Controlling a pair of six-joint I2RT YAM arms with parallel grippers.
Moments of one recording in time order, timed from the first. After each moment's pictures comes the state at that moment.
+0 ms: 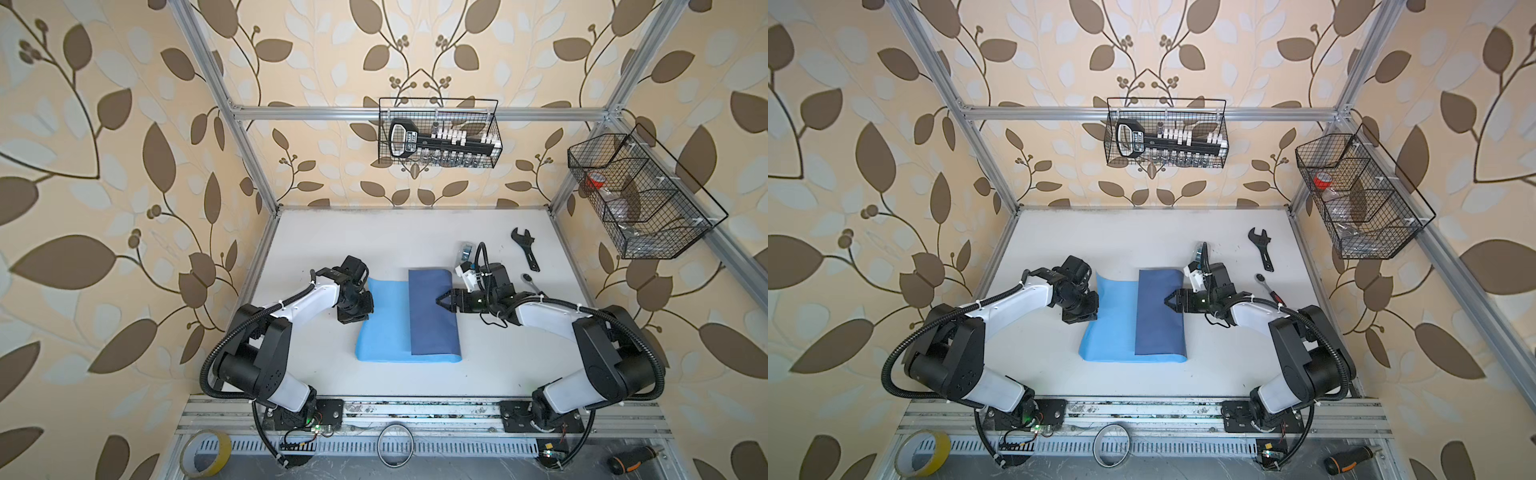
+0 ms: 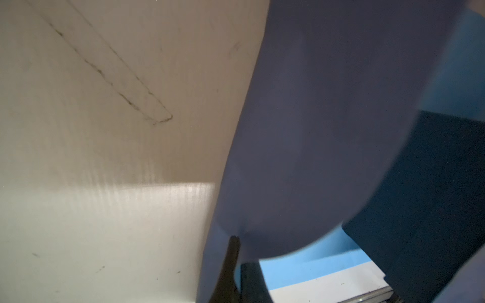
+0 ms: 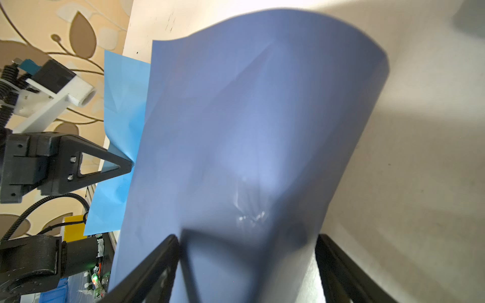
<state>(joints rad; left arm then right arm) -0.37 1.51 0.93 -0.75 0.24 -0.50 0.35 1.53 0.66 0.04 -0.50 0.43</state>
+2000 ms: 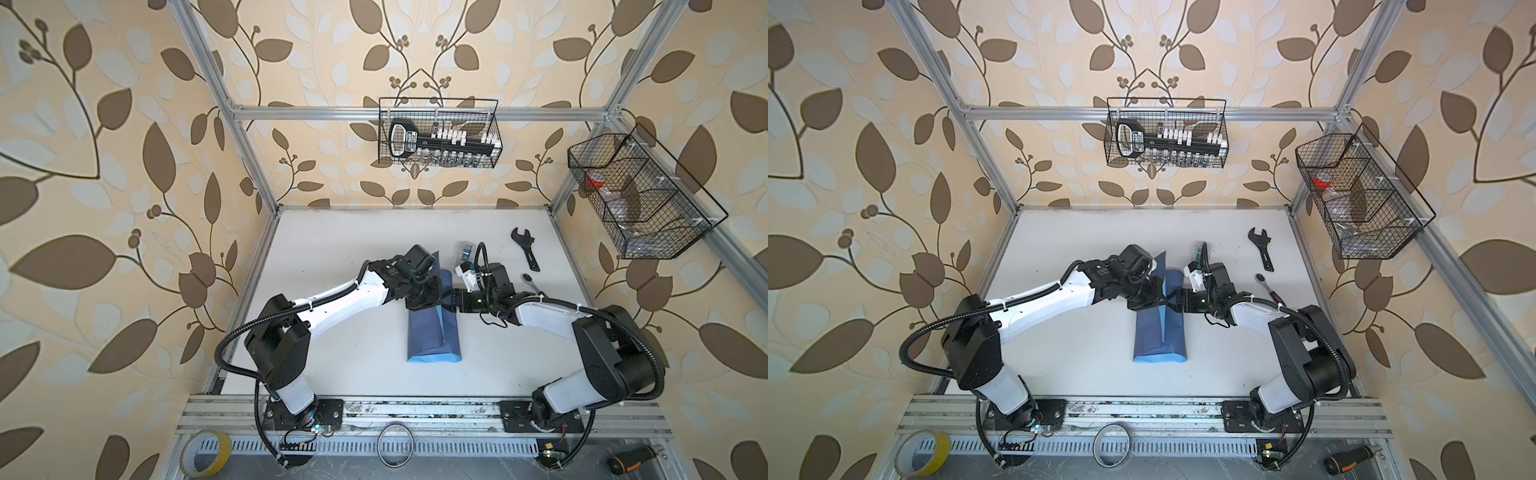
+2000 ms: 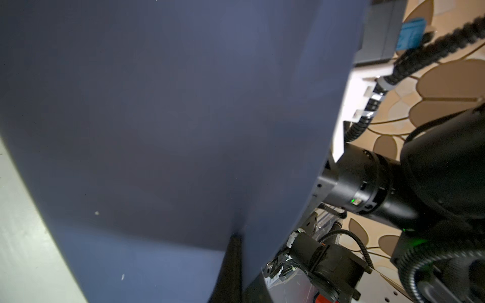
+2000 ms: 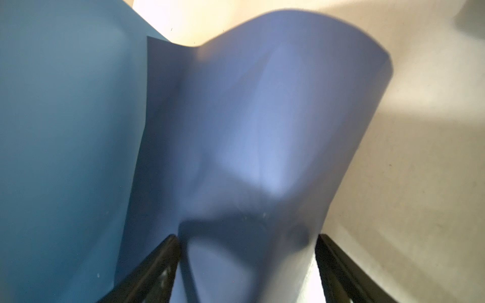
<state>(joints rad) -0.81 1.66 1.30 -0.54 0.33 -0.89 0.35 1.53 0.66 0.04 -0.50 0.43</state>
